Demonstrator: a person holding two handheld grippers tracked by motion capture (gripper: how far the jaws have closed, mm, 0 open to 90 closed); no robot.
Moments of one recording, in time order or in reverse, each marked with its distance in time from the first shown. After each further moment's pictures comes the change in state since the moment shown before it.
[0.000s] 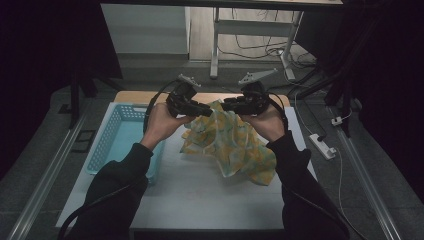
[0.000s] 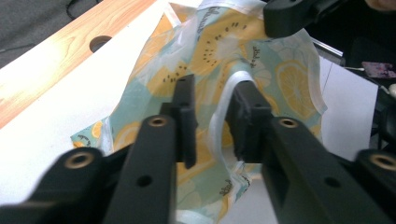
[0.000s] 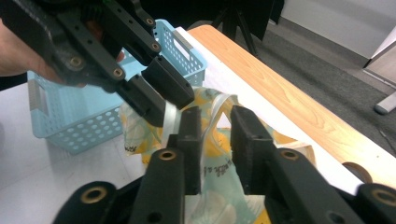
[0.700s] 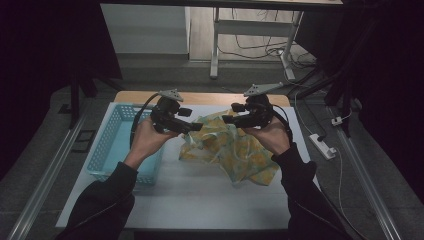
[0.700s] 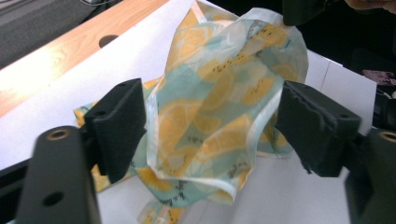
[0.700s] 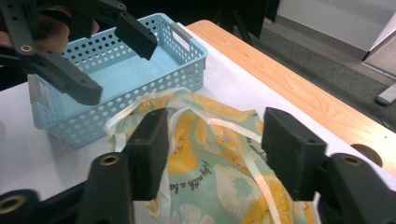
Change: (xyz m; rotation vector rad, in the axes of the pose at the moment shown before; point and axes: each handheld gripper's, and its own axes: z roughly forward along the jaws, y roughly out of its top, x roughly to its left) left arm -0.008 -0.052 -0.020 -0.092 0.024 -0.002; right arm 0.008 -0.031 -0.004 -0.023 -0.018 0.041
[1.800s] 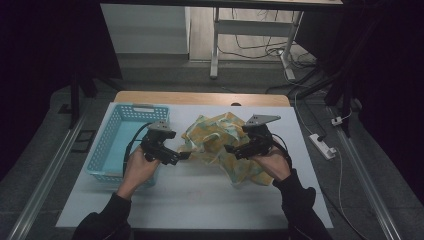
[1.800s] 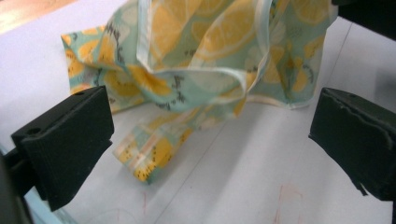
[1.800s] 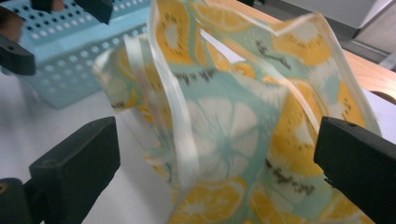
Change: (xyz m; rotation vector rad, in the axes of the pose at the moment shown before) left arm -0.011 -0.086 0.012 0.010 0.038 -0.034; right arm 0.019 -0.077 0.015 0.030 -0.063 0.015
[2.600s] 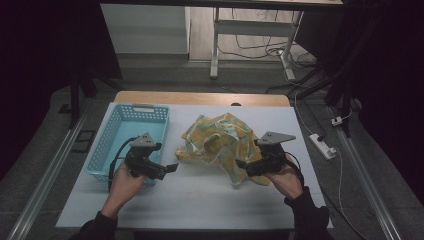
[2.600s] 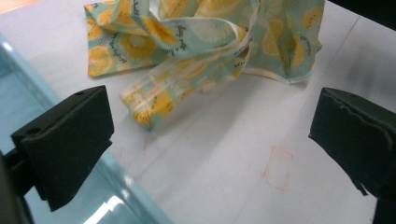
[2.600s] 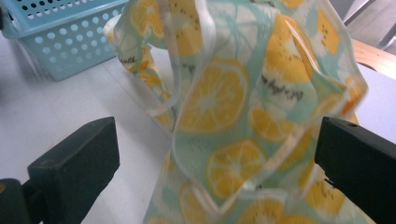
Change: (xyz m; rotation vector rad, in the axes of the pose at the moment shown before) left arm -0.020 -0.044 -0.035 -0.039 0.069 -0.047; right arm 0.013 -0.044 -0.034 -0.013 -0.048 0.010
